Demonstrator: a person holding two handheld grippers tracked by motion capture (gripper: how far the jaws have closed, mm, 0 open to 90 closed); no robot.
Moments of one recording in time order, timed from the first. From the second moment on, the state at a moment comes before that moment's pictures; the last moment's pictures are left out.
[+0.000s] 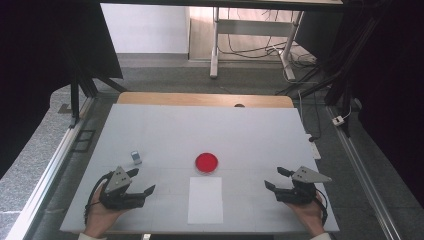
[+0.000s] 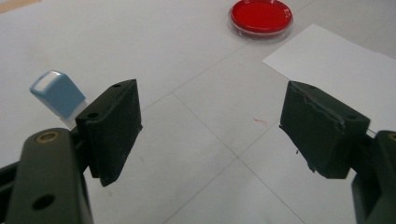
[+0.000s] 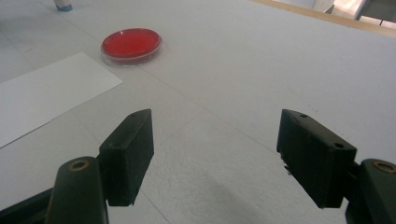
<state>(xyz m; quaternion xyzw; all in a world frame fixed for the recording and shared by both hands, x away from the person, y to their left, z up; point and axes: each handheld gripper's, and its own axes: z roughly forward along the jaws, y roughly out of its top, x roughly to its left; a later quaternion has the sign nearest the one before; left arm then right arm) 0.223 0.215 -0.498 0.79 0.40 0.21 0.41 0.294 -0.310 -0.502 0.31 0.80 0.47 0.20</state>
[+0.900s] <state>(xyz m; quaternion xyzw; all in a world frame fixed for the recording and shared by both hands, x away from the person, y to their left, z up) 0.253 0.225 -0.470 0.79 0.40 0.22 0.42 0.293 -0.309 -0.504 0.31 0.80 0.47 0.20</state>
